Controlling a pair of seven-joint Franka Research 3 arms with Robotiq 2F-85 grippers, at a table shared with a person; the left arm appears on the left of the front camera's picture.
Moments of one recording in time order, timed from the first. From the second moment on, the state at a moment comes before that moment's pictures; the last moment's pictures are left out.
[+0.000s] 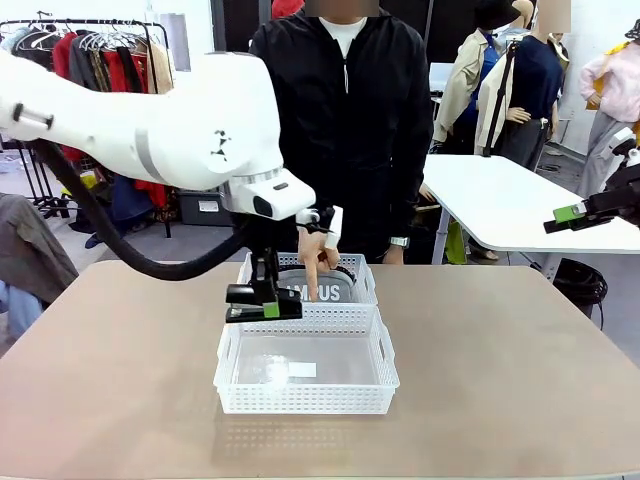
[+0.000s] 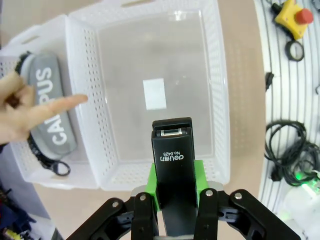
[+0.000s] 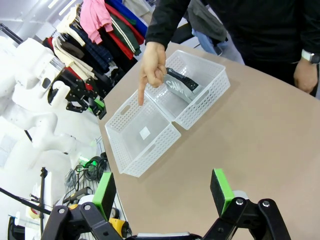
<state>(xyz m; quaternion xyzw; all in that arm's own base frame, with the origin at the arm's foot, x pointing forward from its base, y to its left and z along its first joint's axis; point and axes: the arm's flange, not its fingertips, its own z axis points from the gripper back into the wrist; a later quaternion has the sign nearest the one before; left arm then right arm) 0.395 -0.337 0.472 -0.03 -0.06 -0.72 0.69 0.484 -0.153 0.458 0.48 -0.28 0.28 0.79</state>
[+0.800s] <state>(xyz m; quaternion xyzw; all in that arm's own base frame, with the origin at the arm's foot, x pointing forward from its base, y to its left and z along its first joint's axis) 0.414 -0.398 0.409 -0.04 -0.04 -0.74 0.67 0.484 -0.153 0.458 0.48 -0.28 0.28 0.79</state>
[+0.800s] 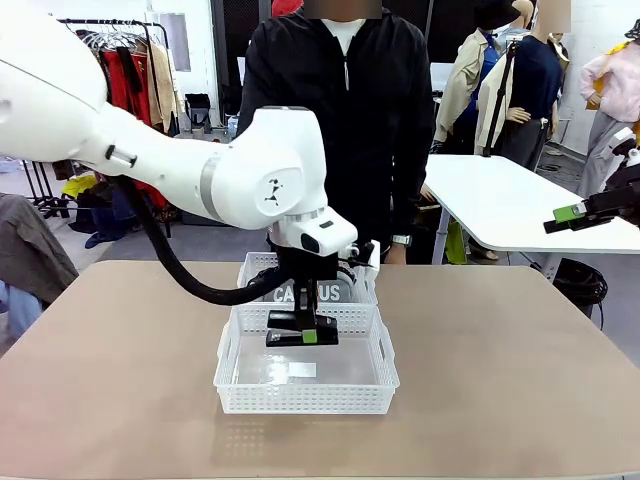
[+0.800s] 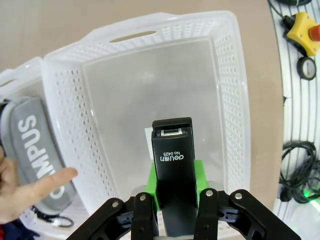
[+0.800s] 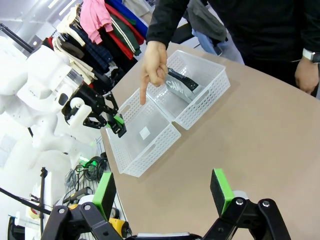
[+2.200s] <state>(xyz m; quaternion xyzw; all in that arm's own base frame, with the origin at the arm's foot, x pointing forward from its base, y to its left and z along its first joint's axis) 0.417 -0.413 0.343 -0.04 -0.03 -0.75 0.66 0.484 -0.153 0.458 0.48 -0.28 0.28 0.79</state>
